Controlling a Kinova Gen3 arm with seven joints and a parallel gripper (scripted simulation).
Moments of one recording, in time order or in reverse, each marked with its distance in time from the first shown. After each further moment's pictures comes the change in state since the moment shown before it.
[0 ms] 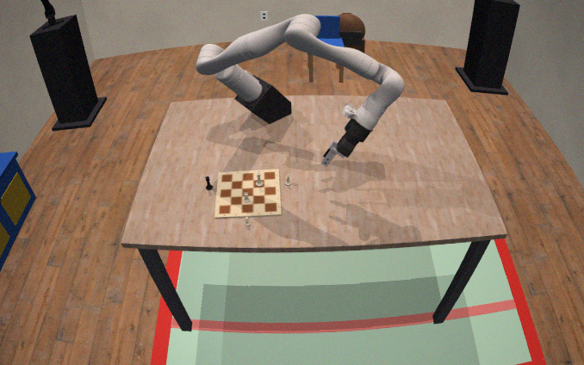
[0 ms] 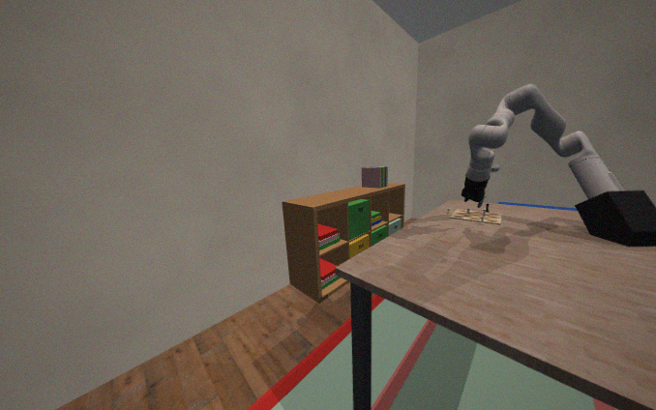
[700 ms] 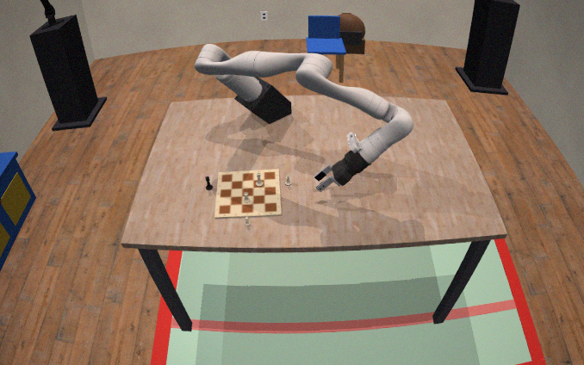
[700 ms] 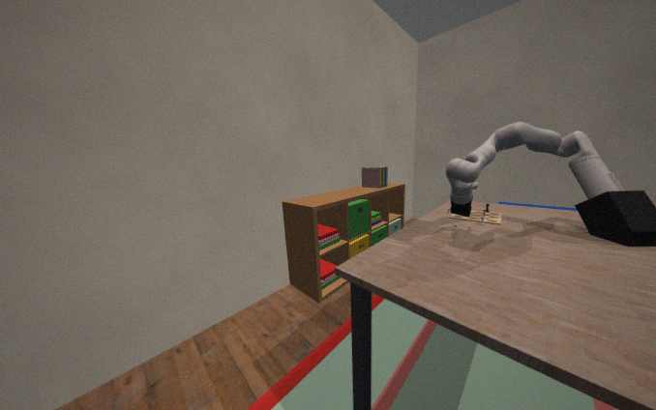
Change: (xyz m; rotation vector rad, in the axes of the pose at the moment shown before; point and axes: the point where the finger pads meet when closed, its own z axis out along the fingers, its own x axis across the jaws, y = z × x) arm -0.026 0.025 0.071 0.227 0.017 -0.301
